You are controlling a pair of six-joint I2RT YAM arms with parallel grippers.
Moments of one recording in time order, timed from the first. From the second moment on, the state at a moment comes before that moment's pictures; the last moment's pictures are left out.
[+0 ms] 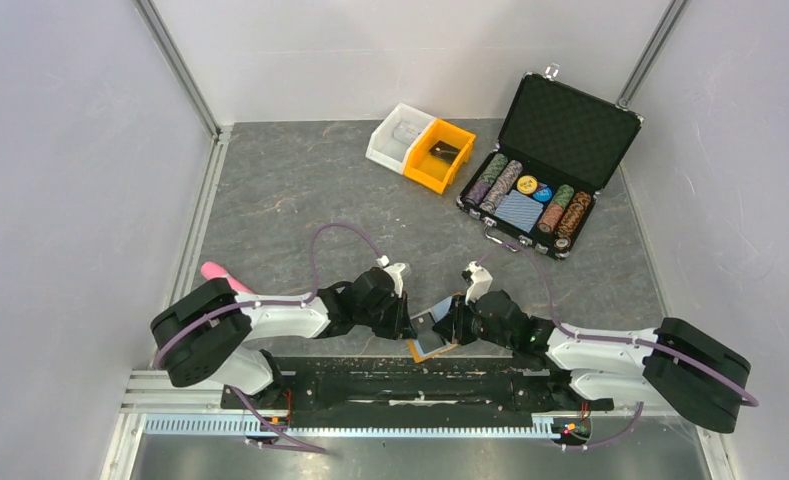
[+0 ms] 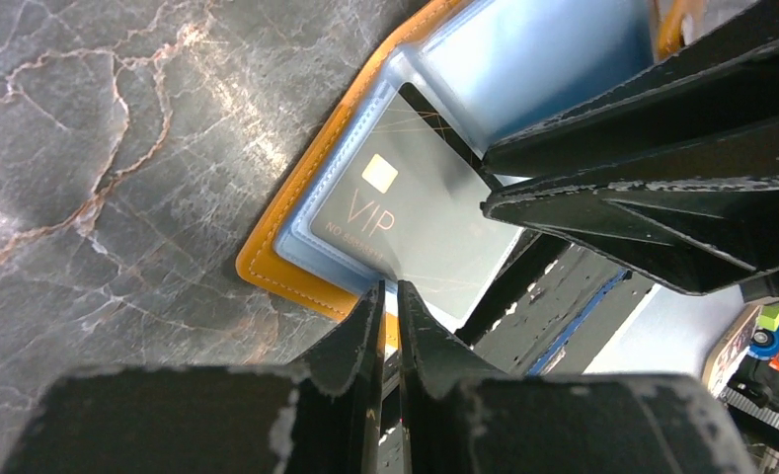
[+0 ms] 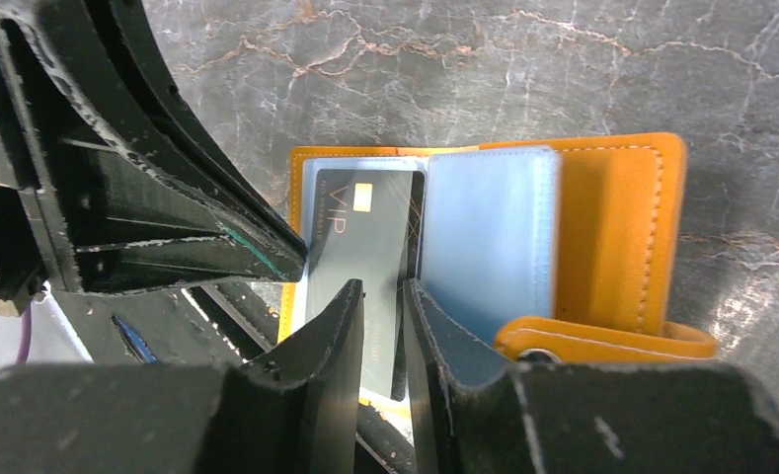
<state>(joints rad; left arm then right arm) -0.98 1.44 0.52 0.11 0.22 -0.77 0.98 1.09 0.17 0.37 0.03 0.73</state>
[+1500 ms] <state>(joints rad) -0.98 1.47 0.53 0.13 0.22 -0.77 0.88 1.12 0.10 0.47 -0.13 0.78</state>
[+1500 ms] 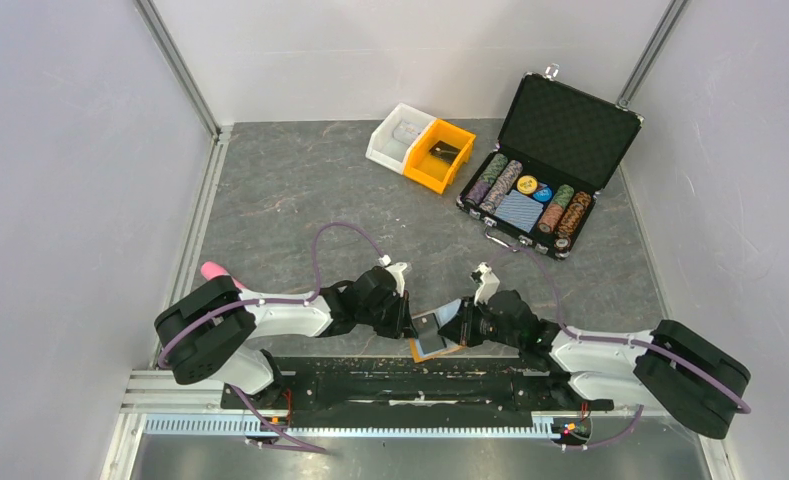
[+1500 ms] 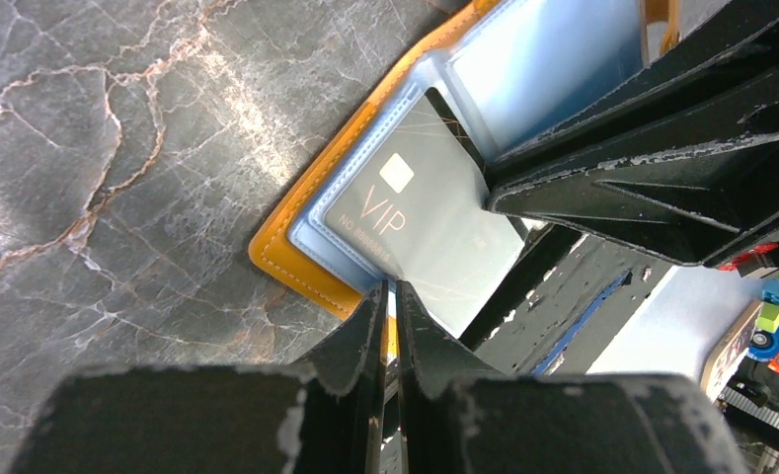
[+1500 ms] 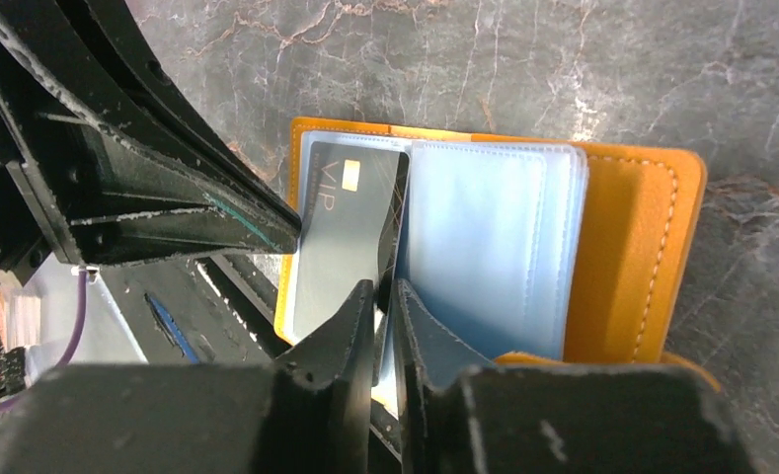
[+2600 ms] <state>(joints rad) -0.98 1.47 0.56 0.05 0.21 -0.77 0.71 1.03 0.01 0.59 -0.37 0.82</state>
